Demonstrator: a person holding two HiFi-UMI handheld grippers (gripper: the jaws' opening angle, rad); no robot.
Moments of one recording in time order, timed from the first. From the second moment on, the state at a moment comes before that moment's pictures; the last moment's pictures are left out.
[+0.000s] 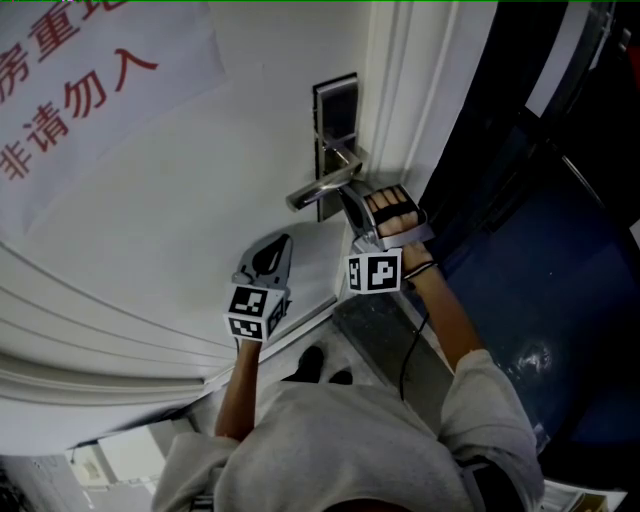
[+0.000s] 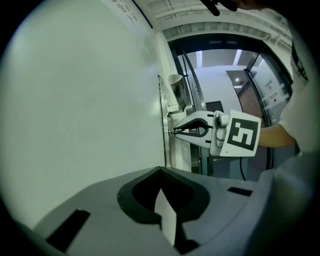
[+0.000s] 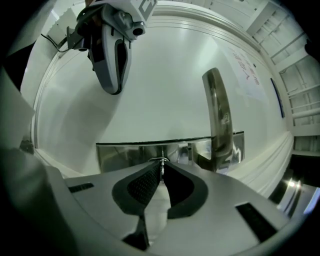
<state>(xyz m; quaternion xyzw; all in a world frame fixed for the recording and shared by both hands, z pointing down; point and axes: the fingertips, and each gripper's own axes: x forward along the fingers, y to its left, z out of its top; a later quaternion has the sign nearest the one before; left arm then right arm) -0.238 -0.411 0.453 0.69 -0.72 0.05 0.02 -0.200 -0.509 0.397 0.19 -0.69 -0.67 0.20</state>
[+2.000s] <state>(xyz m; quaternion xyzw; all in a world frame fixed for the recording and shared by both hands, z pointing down) -0.151 -0.502 0.462 0.79 -0.61 0.06 0.03 0.023 -0.558 0.422 0.44 -0.89 -0.11 0.07</state>
